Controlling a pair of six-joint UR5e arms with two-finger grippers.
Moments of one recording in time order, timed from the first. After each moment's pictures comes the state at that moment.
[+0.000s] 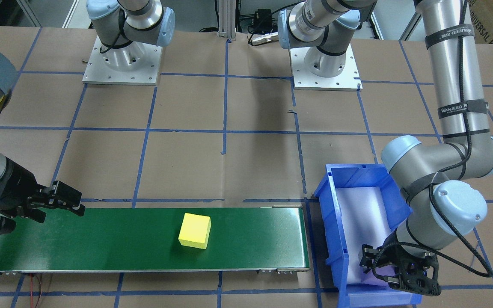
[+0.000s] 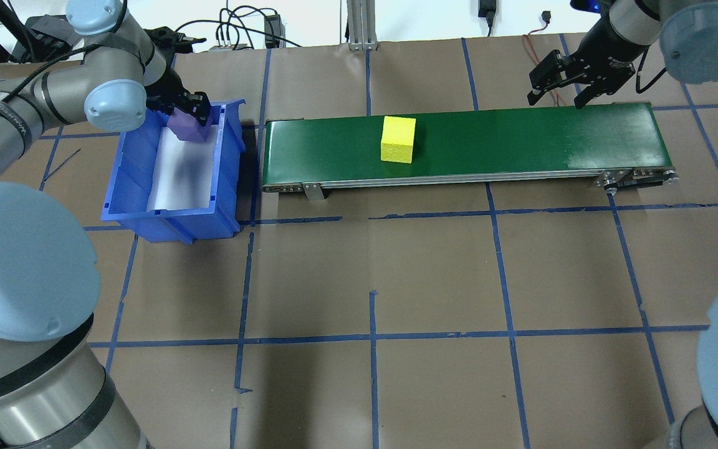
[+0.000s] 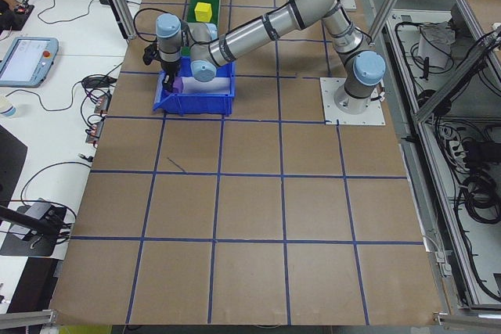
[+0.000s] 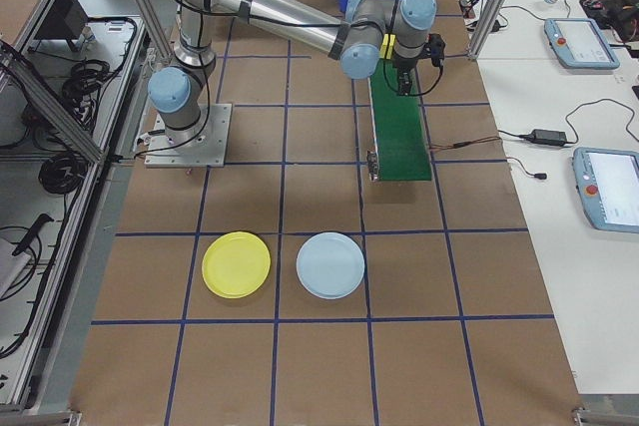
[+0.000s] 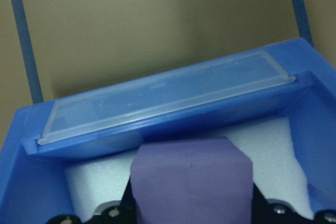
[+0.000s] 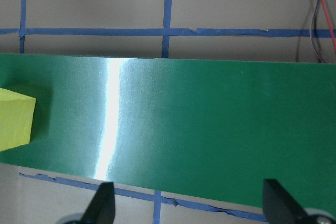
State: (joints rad) left arm -1.39 -2.20 -1.40 -0.93 1.53 0.36; right arm 1.33 -1.20 1.49 -1.87 -1.29 -0.30
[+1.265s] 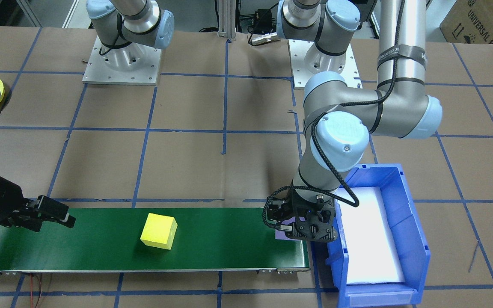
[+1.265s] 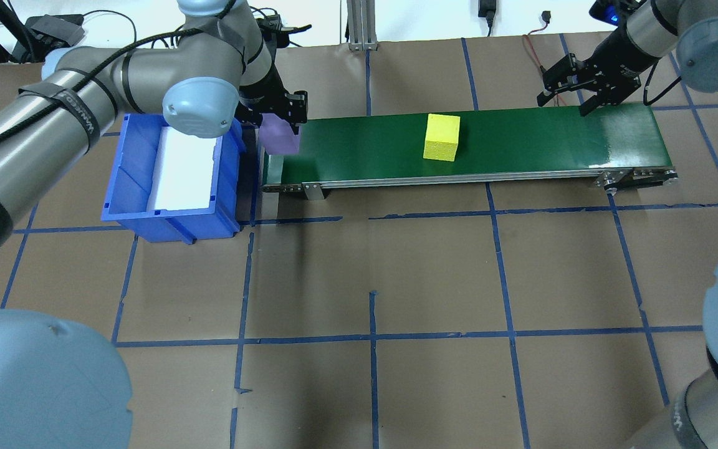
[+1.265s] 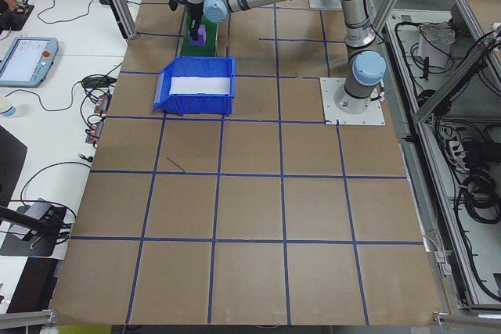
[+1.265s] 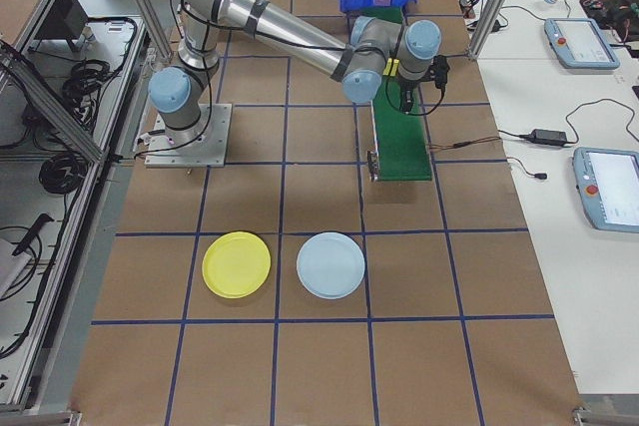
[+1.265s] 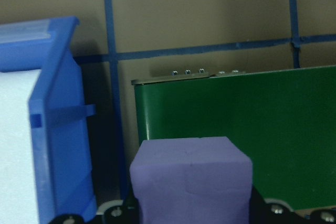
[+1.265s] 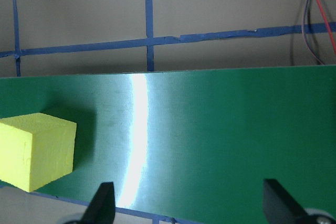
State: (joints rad) left arm -1.69 -2.06 -1.49 -1.05 1.54 -0.02; right arm 1.26 -1.14 1.49 -1.89 -1.19 -0.29
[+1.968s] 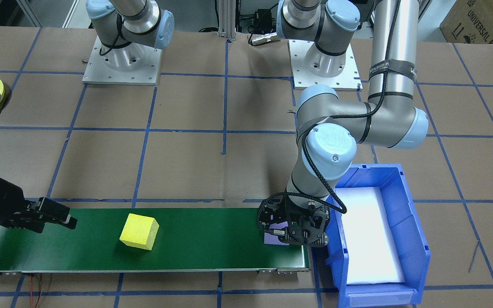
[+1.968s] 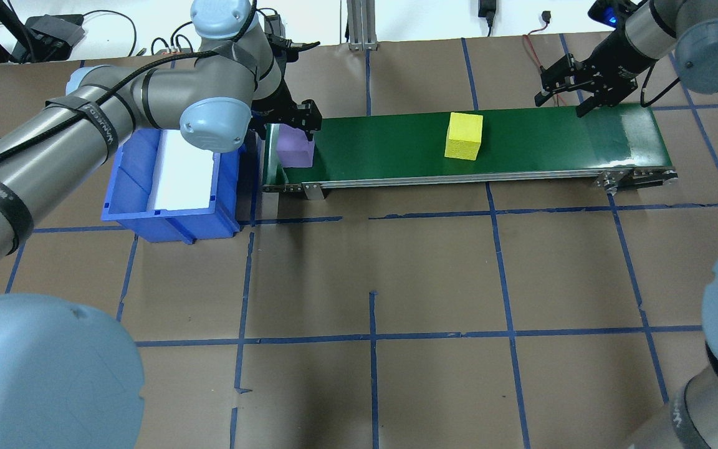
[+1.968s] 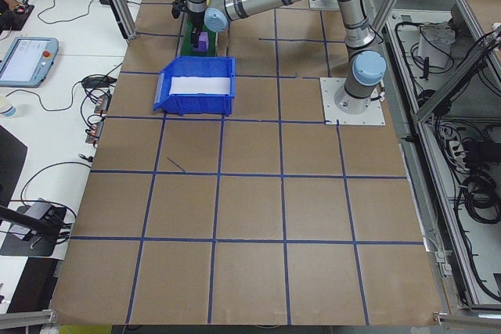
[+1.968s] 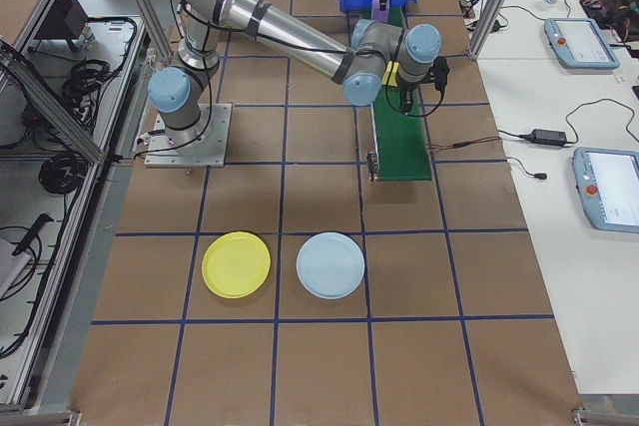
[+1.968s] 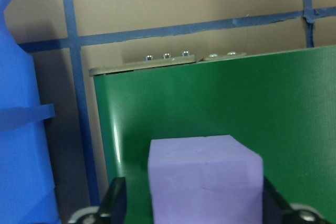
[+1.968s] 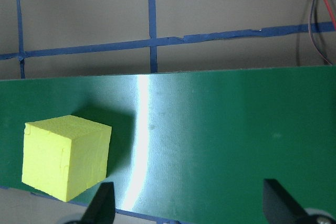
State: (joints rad) left arm -1.69 -2.06 -1.50 -1.00 1.53 -0.01; right arm 1.26 -1.13 1.49 -1.89 -1.18 -0.29
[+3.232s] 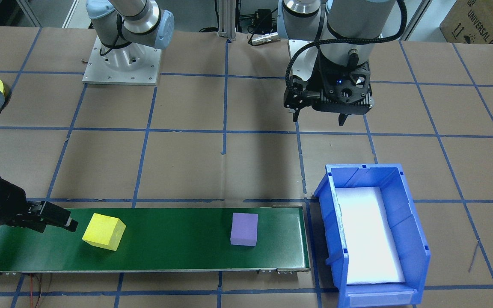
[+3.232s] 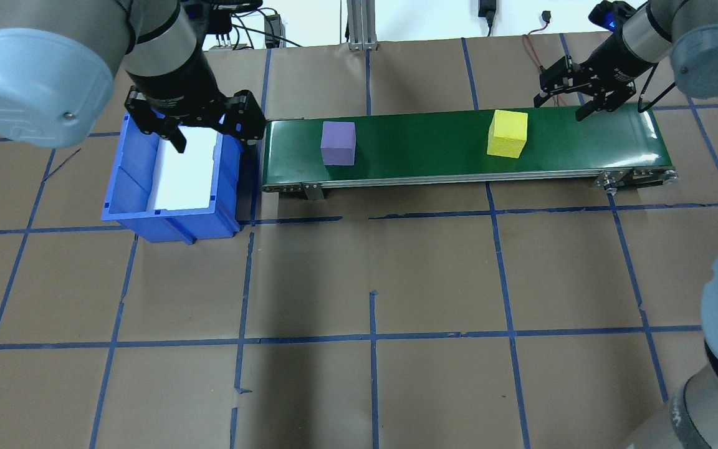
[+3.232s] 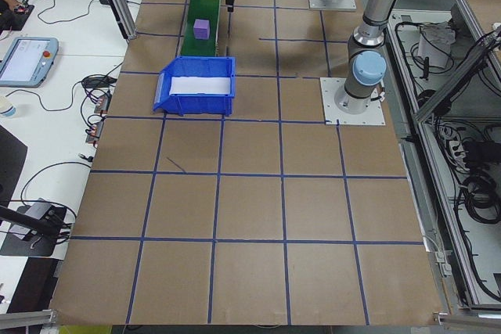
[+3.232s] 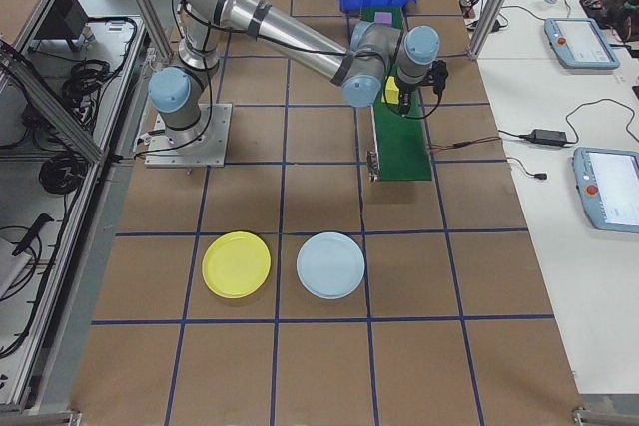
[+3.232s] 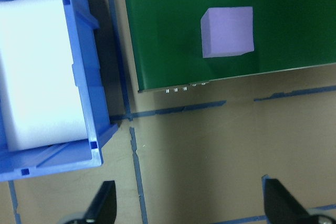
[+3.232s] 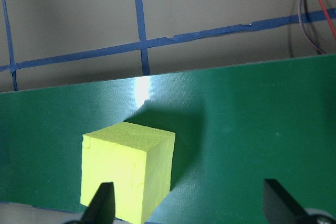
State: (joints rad) left arm -1.67 -1.62 -1.53 -1.56 1.62 -0.01; right arm 1.26 -1.13 1.50 -1.91 -1.19 -0.21
